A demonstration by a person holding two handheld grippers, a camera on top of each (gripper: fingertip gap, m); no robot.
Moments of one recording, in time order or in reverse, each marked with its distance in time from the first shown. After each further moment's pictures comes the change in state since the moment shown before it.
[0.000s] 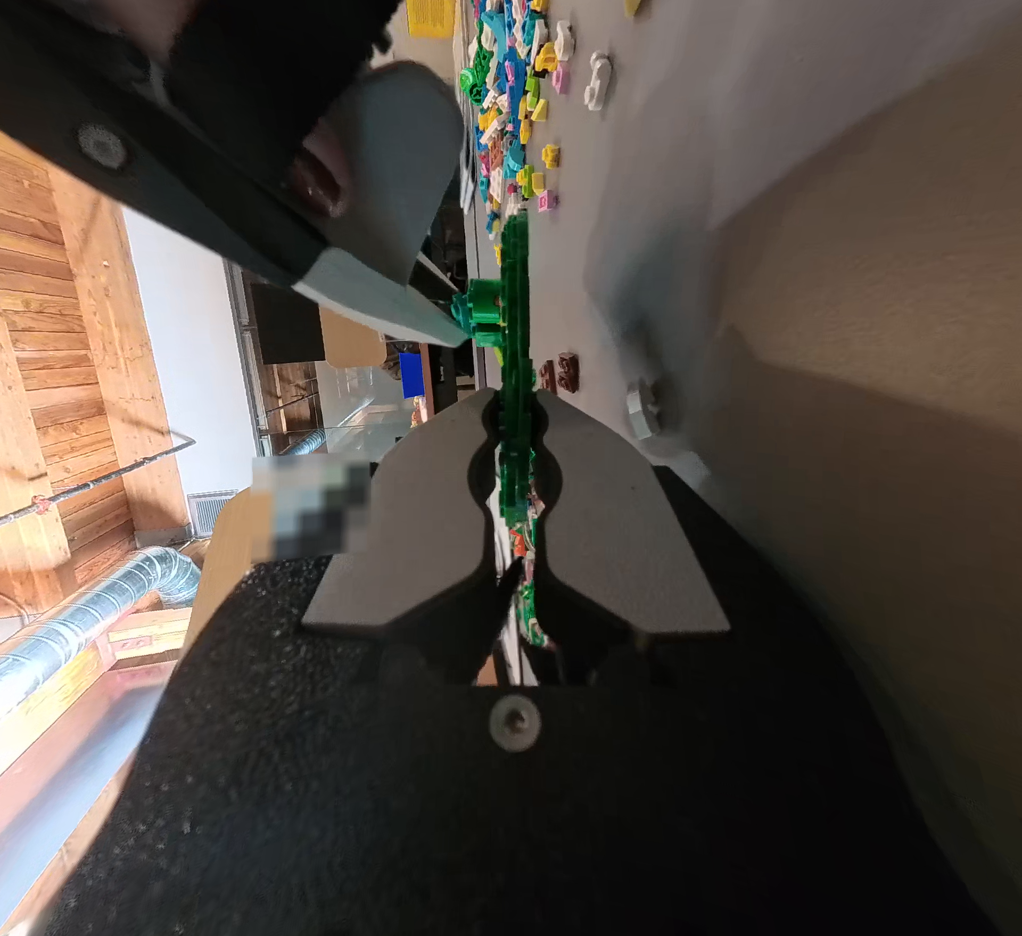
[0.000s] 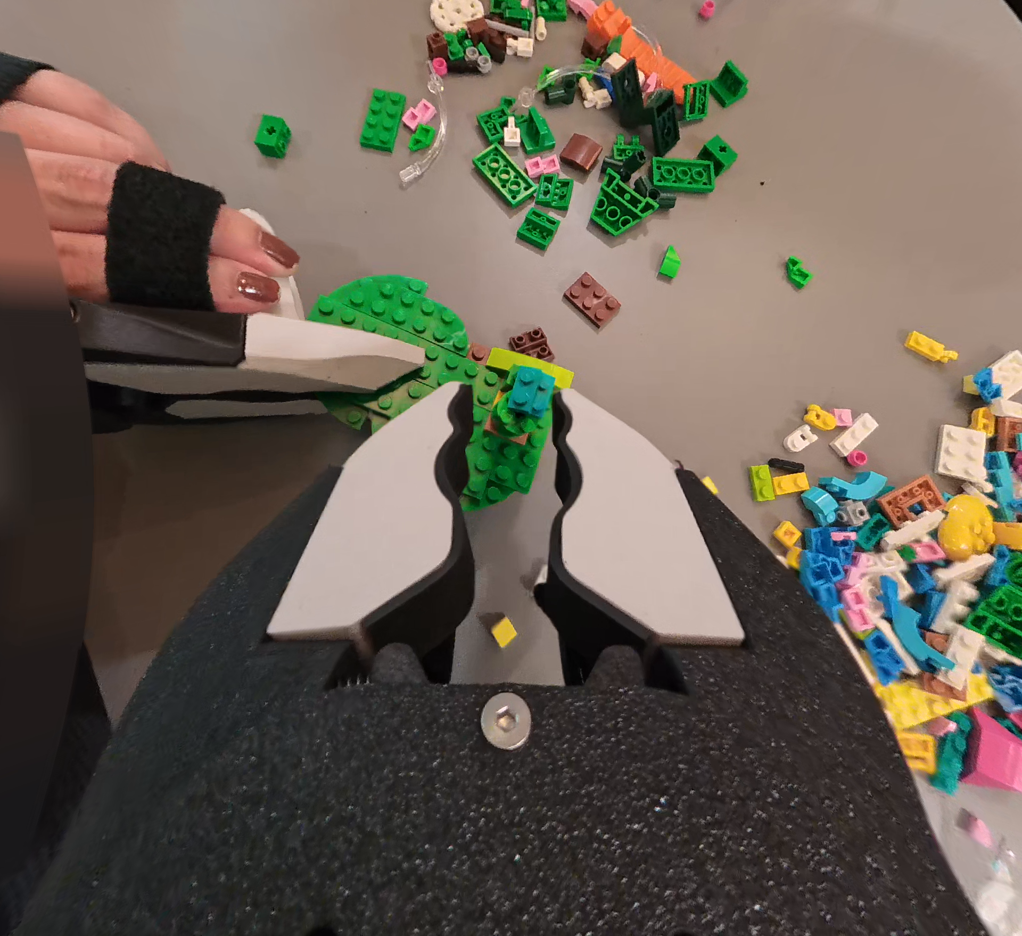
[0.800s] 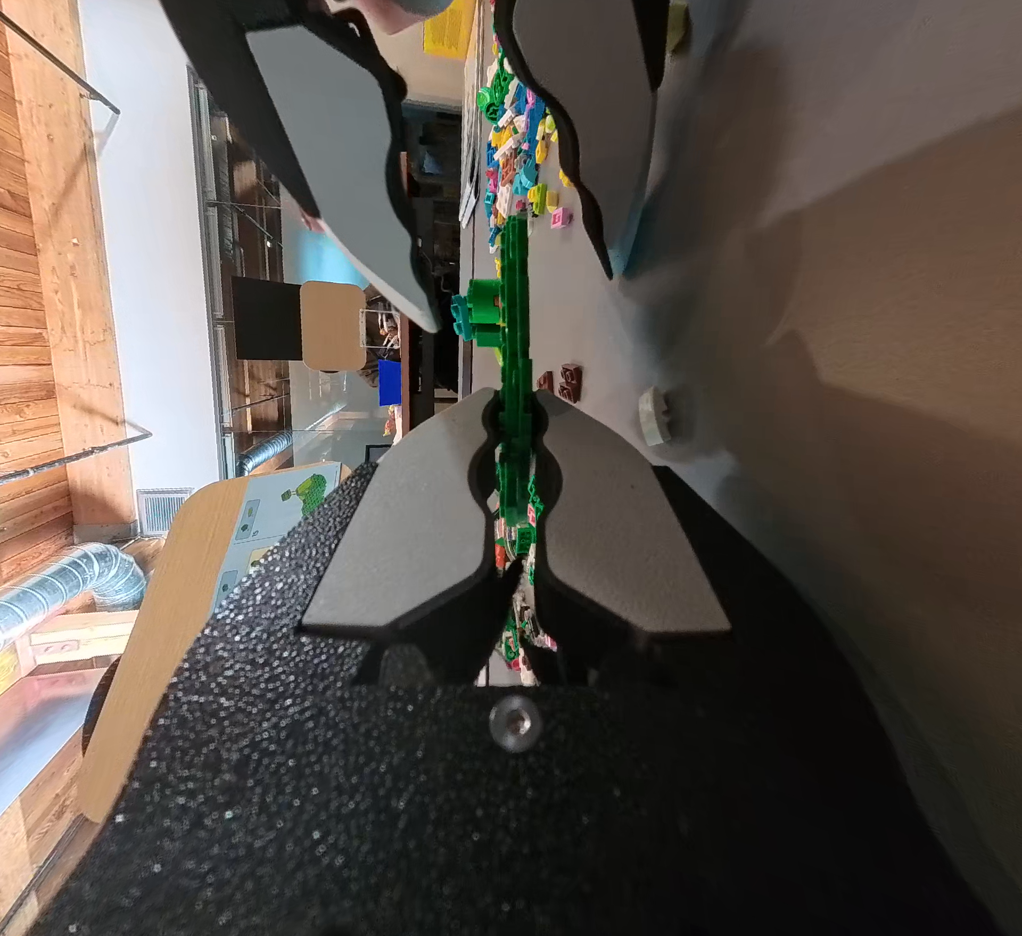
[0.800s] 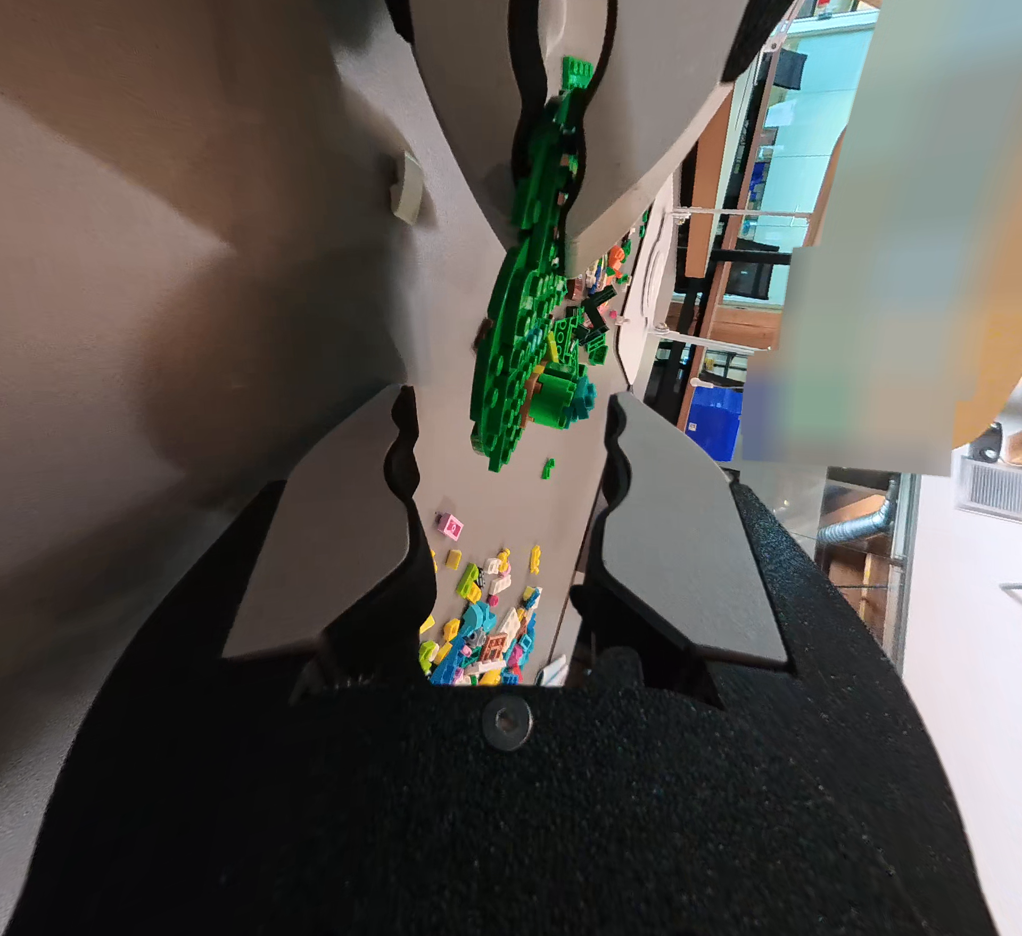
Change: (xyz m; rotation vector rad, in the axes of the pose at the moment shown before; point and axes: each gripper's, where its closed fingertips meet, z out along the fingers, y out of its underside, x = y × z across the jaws) left arm -0.004 -0.002 -0.003 0.042 0.011 -0.097; right arm 0.003 0.014 0.010 0.173 0.349 -1.344
